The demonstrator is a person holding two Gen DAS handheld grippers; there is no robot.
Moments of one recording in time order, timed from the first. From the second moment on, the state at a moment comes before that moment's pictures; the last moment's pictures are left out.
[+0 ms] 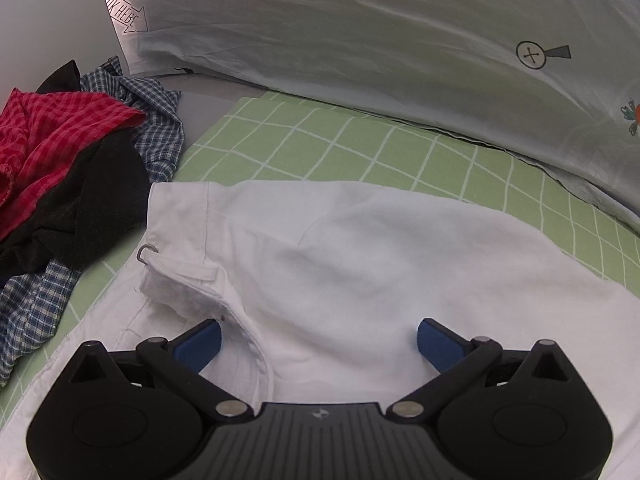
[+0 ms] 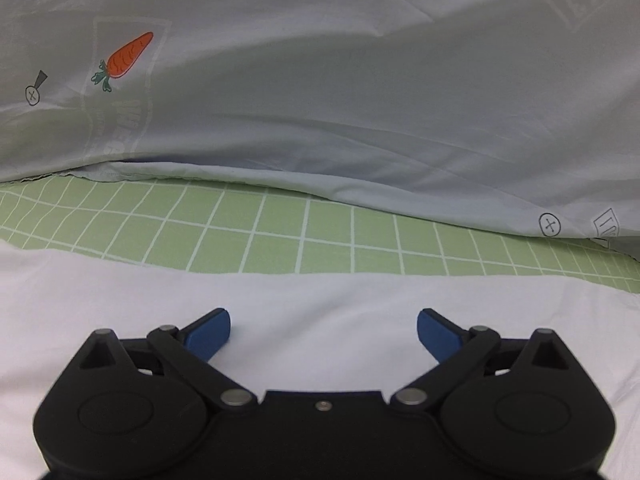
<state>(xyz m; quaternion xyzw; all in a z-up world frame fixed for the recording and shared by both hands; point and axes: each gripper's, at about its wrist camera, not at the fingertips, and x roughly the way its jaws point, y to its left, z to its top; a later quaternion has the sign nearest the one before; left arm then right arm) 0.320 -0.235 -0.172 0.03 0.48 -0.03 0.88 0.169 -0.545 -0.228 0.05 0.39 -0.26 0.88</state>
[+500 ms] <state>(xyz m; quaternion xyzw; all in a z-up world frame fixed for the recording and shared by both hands) 0.150 -0.236 -0.161 0.05 0.52 -0.07 0.85 -0.083 -0.627 -0.216 0.20 0.36 -0.43 0.80</state>
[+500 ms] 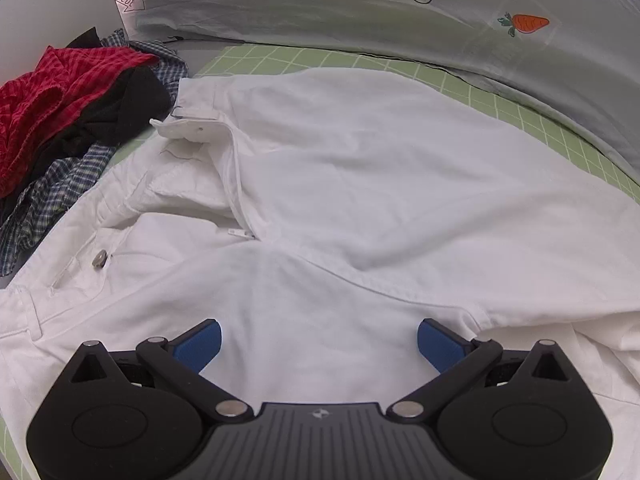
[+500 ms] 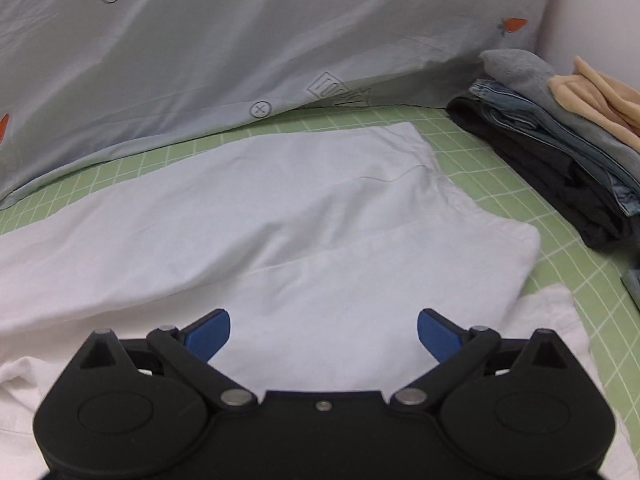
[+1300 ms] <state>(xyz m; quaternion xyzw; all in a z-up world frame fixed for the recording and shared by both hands) 0.076 -0.263 -0.176 0.05 0.55 0.00 0.83 -0.128 -0.761 -0.162 0.18 0.25 -0.42 0.85</state>
